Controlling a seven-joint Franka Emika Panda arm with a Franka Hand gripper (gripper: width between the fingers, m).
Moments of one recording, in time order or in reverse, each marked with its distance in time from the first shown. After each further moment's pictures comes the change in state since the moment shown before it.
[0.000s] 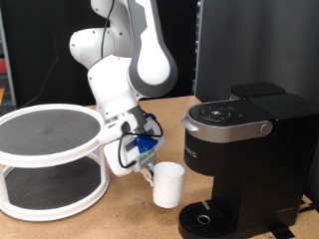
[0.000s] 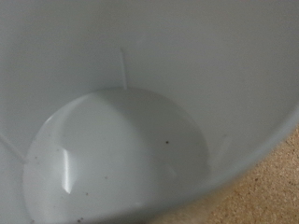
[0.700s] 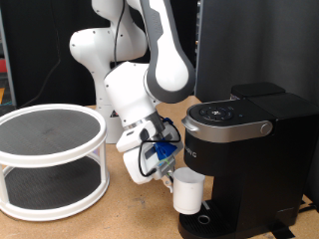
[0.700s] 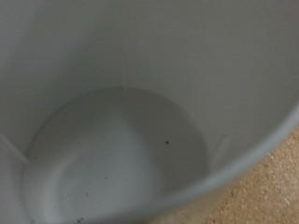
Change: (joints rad) arm 0.015 0.086 0.068 0.098 0.092 0.012 0.008
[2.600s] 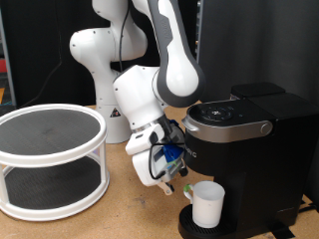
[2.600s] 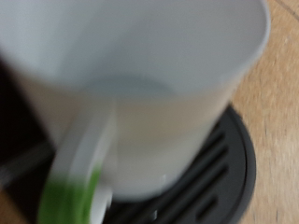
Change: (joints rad) arm 0.016 0.037 0.034 0.019 0.030 0.023 -0.012
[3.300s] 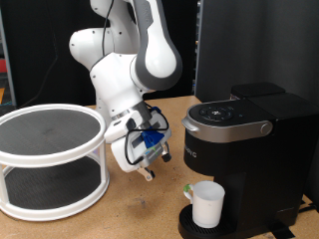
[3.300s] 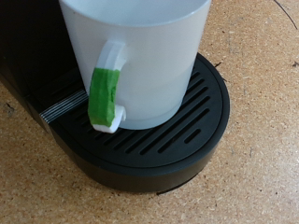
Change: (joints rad) arm -0.063 -0.173 -0.046 -0.157 -0.196 -0.096 0.136
